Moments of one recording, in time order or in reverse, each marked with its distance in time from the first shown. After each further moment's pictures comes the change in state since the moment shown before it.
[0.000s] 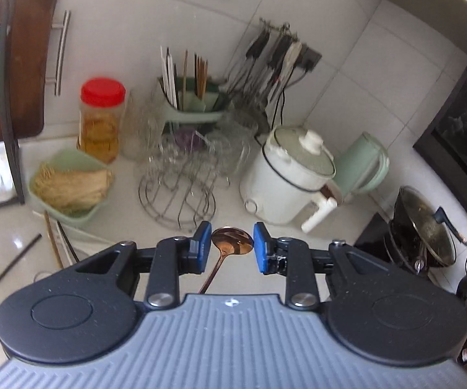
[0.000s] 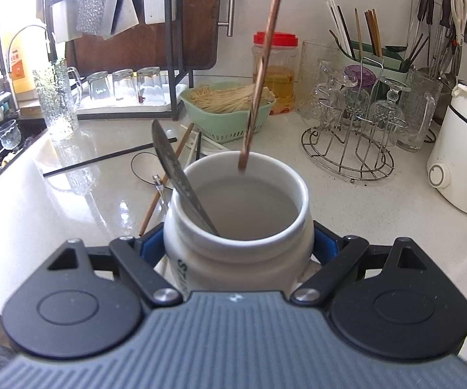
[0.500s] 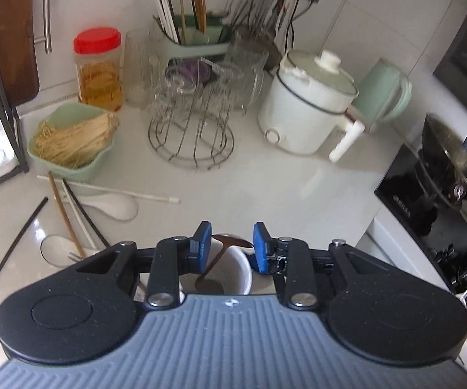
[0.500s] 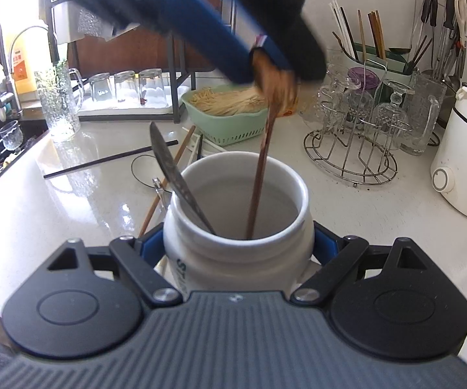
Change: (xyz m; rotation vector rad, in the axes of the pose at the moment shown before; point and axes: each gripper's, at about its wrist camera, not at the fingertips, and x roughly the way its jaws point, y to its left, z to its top) left arm 0.044 0.003 -0.047 0.122 0.196 0.089; right arm 0.004 -0.002 0.002 -0.004 -0.011 0.009
